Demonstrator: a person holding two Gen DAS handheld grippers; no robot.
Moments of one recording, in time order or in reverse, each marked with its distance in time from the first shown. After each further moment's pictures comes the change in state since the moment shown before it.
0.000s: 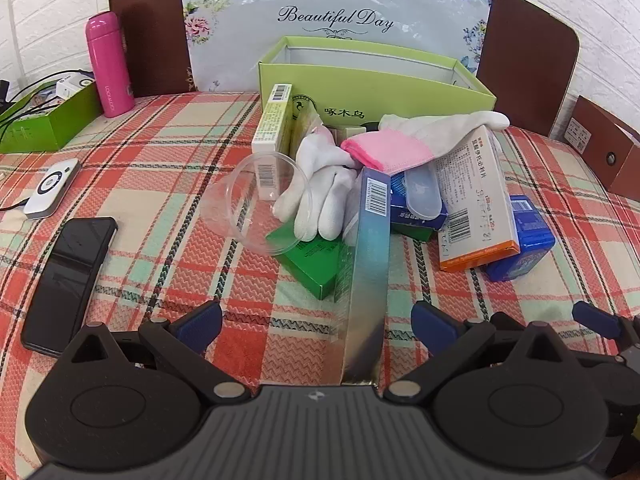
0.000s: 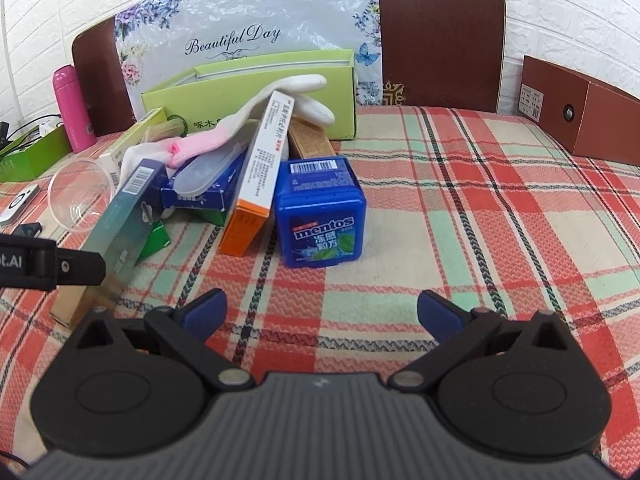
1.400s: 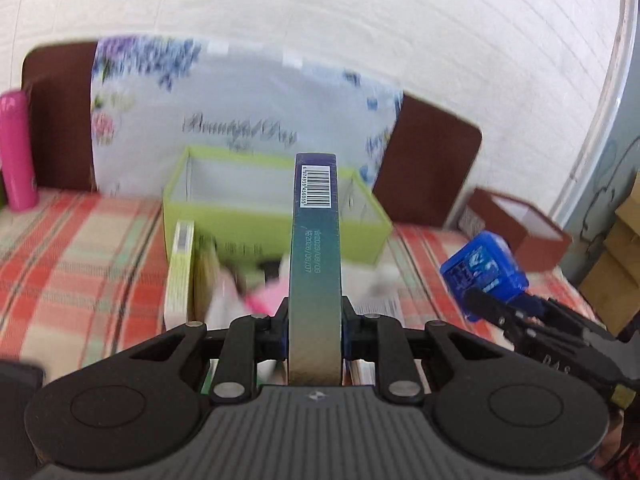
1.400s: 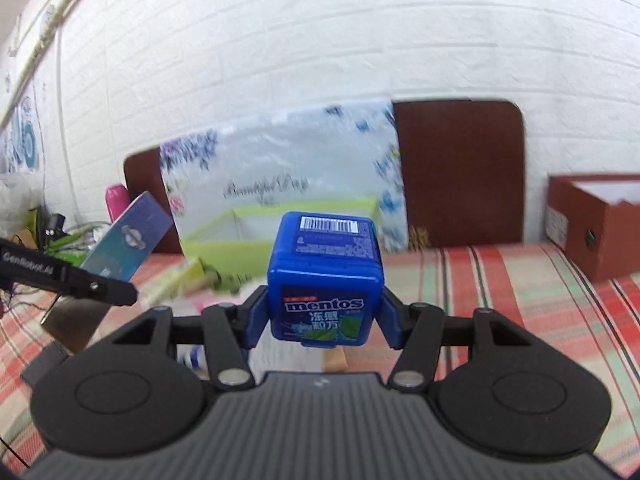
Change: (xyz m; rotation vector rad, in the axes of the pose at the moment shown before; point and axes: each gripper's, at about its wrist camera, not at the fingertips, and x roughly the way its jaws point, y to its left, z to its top) left arm -0.024 0.011 0.096 0.015 -0.210 -0.350; right arm -0.034 -0.056 0.078 -0.021 -0.361 0.221
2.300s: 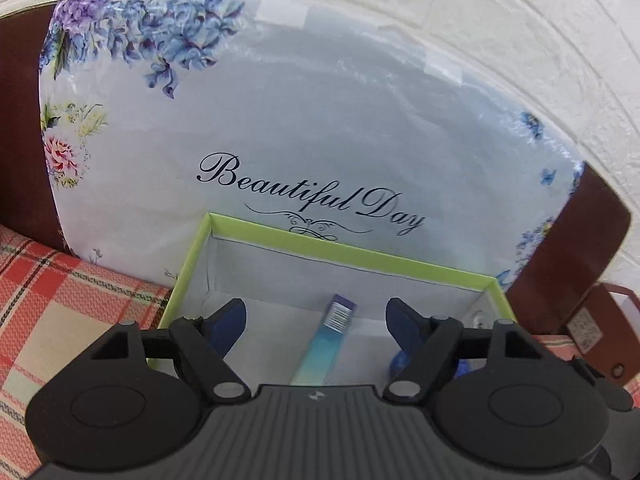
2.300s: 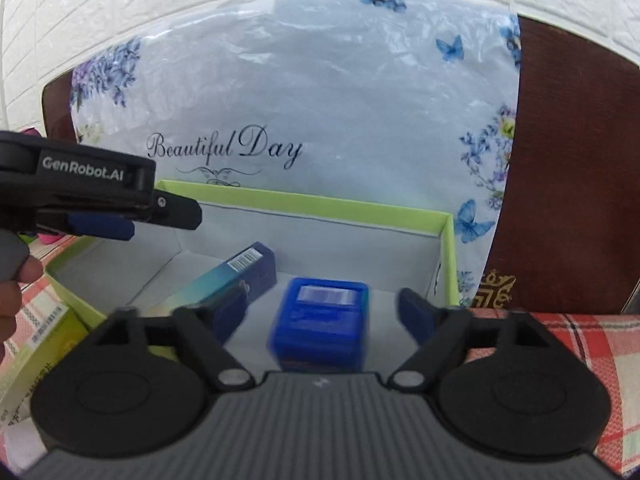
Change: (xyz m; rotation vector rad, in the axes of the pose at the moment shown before) left arm 0.176 0.074 0.108 -0.141 -0.011 0.117; right arm 0.262 0.007 0.051 -0.116 0.226 -0.073
